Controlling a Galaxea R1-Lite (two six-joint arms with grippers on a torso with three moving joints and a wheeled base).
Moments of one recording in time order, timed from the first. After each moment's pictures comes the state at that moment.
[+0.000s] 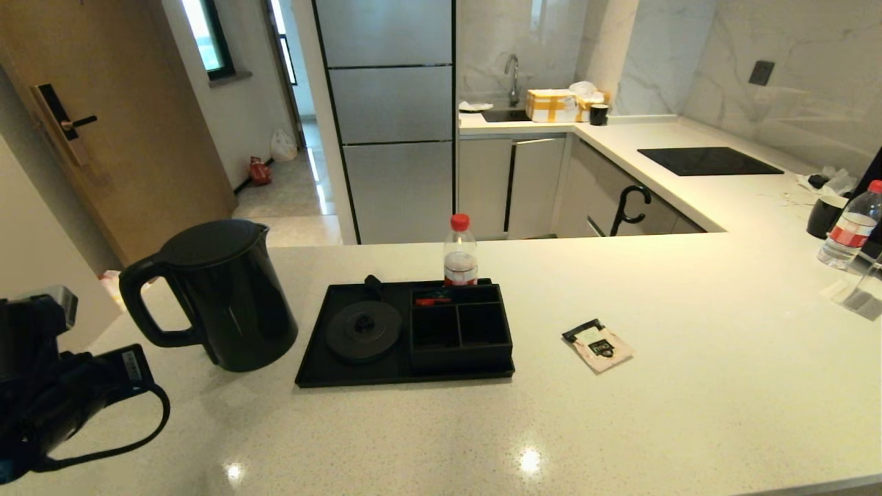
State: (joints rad) left arm 0.14 1.49 -0.41 -0.60 0.31 -0.17; right arm 0.01 0.00 -0.03 0.07 0.00 0.03
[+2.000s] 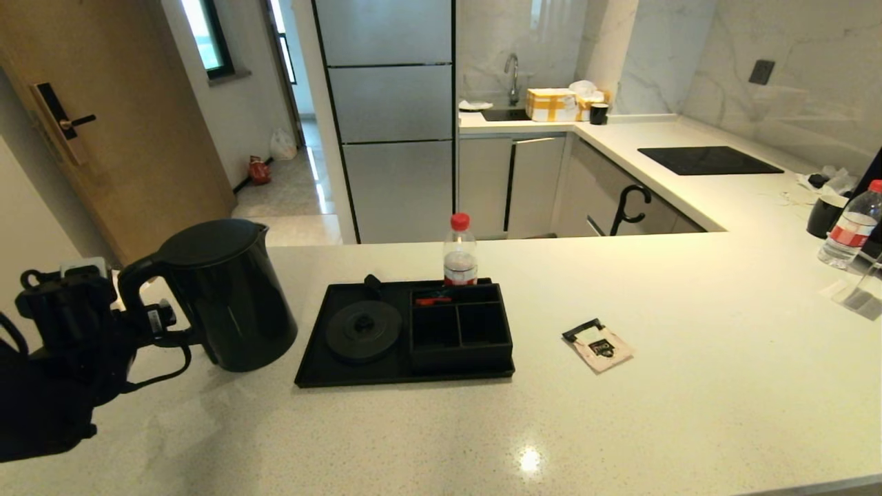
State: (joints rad) left arm 0.23 1.95 -0.56 -1.16 0.40 0.04; right arm 0.01 0.00 -0.03 0.07 0.00 0.03
